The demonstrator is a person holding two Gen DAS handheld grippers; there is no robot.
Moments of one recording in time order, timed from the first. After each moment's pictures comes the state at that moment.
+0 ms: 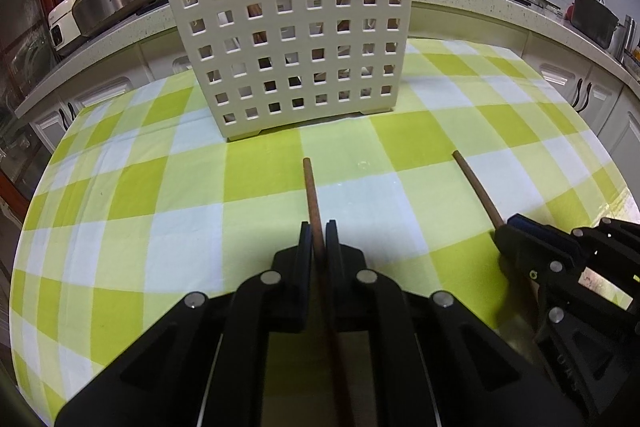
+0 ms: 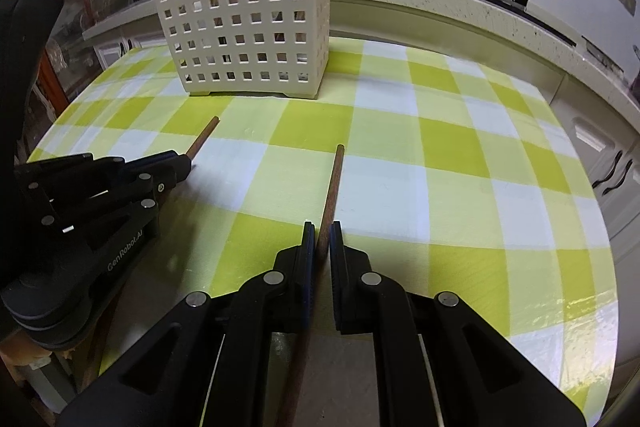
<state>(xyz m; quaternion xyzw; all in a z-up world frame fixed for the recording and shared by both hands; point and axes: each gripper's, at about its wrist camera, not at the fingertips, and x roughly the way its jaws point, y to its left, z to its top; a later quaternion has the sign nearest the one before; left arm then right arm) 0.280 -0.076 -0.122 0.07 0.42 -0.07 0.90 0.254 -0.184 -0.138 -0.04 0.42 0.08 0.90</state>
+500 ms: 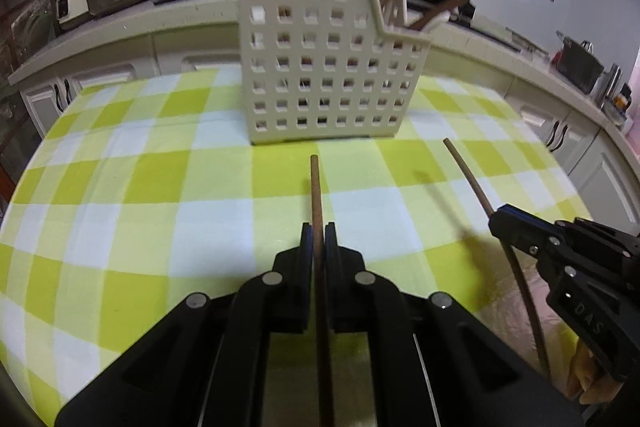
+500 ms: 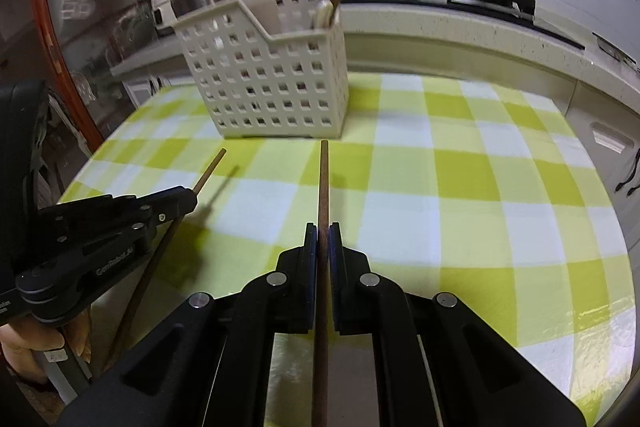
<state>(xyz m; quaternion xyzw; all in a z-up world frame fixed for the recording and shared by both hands) 0.255 -0.032 -0.096 -0.01 0.39 -0.11 0.91 0.242 -0.195 -0.107 0.02 0.36 0.14 0.92</state>
